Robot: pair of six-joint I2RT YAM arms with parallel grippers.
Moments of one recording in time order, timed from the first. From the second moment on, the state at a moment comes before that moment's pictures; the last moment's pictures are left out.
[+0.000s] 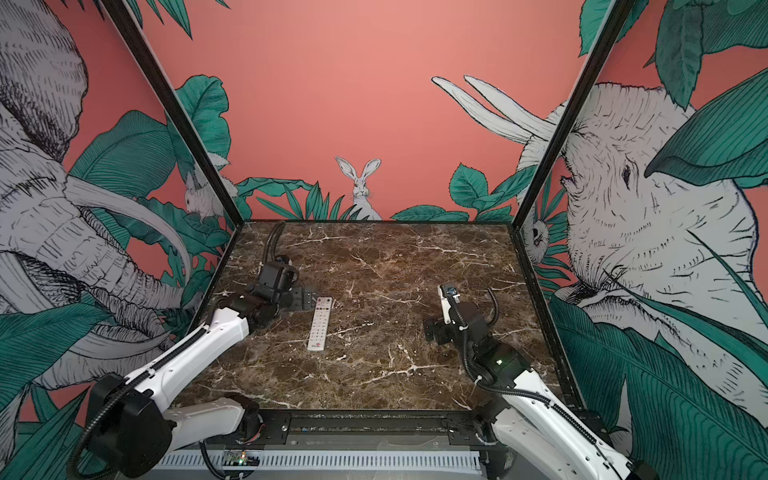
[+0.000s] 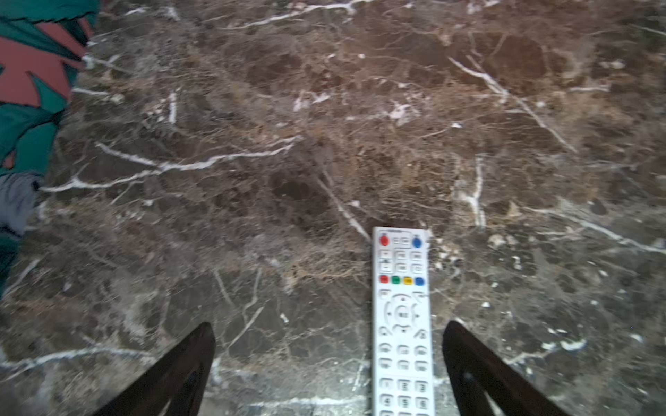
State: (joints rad) left arm -0.41 1.16 0.85 -0.59 -0.31 -0.35; right arm 0.58 0.70 0.58 -0.46 0.28 0.12
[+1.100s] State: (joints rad) left arm -0.34 1.21 0.50 0.15 -0.67 0.09; right arm 0.18 1.26 0.18 0.71 0.46 -0.11
